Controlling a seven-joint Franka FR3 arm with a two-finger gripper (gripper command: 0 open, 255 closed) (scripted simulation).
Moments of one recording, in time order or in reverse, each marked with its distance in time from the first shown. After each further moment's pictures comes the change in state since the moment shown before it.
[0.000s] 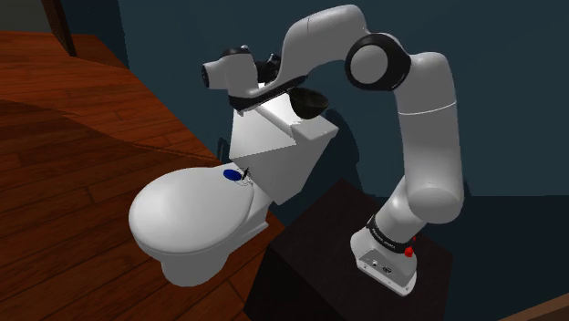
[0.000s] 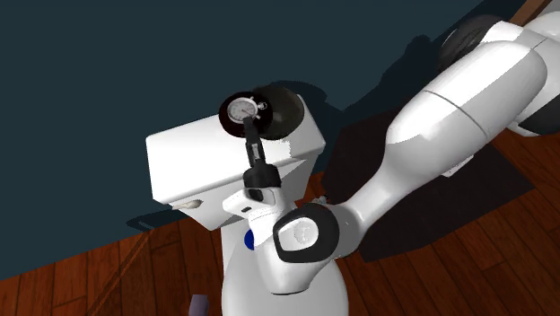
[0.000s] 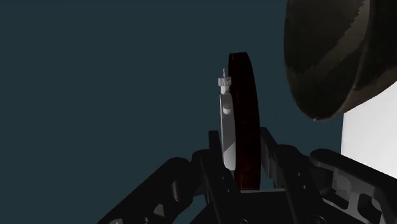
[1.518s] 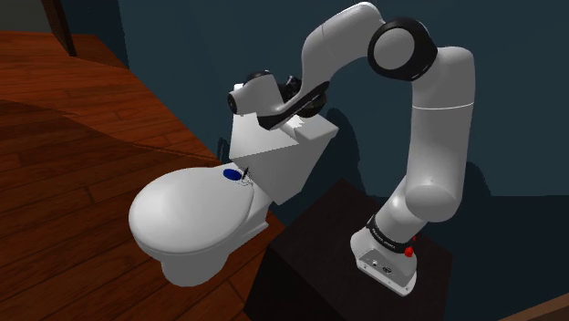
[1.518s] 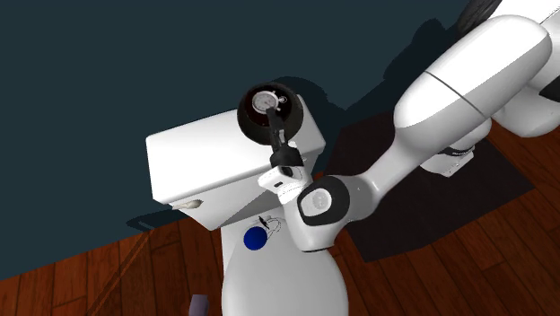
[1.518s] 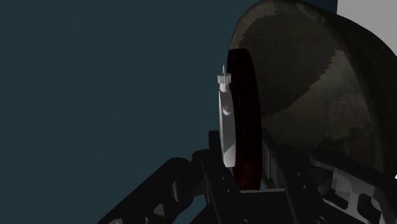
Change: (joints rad) arm -0.078 -0.147 0.012 -0.382 -0.021 0.098 0.249
